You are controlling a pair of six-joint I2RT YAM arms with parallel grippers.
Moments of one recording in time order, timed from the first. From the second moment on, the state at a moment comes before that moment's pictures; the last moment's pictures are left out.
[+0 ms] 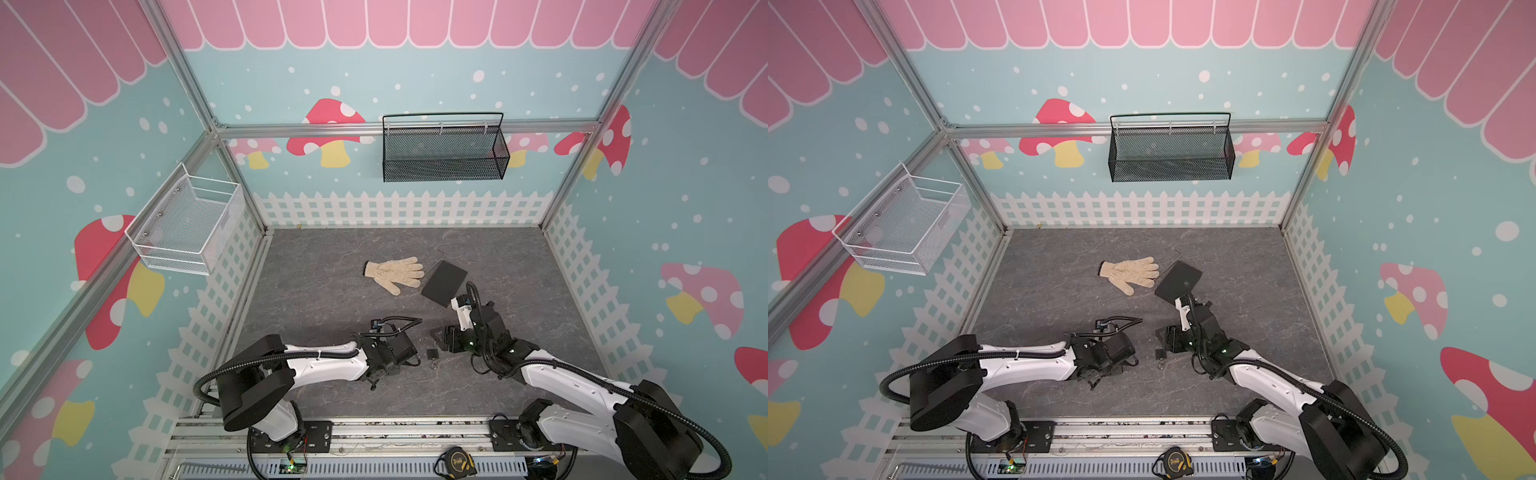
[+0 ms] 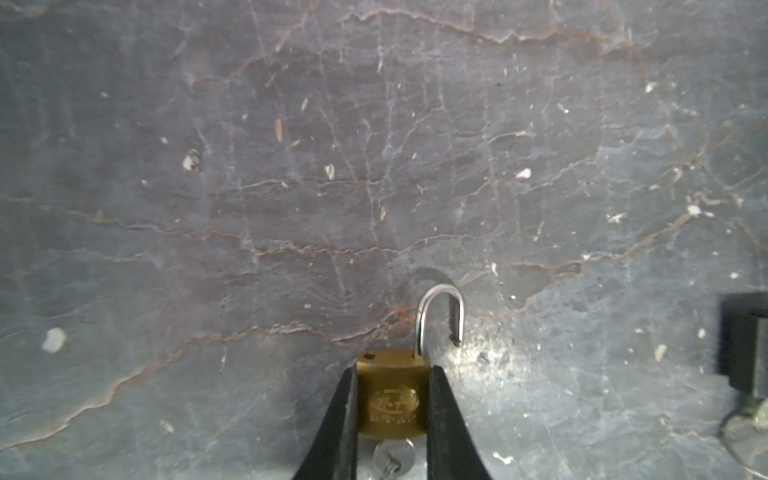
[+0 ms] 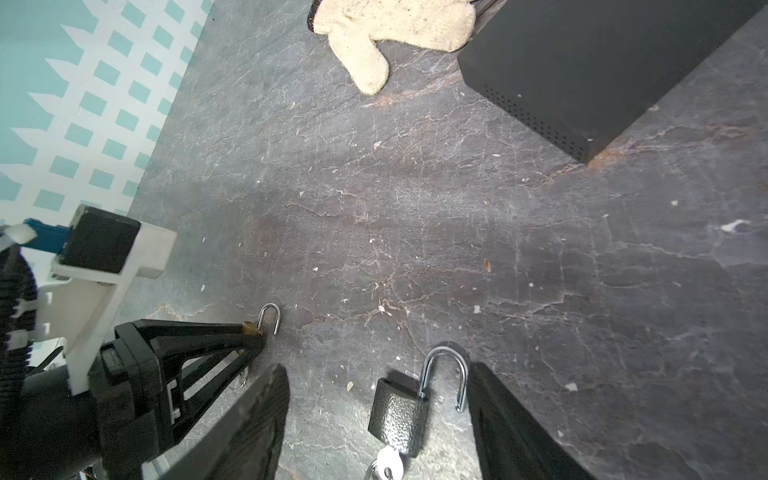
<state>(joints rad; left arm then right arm) -1.04 1.57 0.79 -0.53 -0.31 -1.13 0.61 1.13 0.44 0.02 -0.18 0.54</state>
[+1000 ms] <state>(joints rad) -0.58 1.05 0.82 -0.66 -0.50 -0.88 0.42 1.02 0.64 -0.10 0.17 0.41</state>
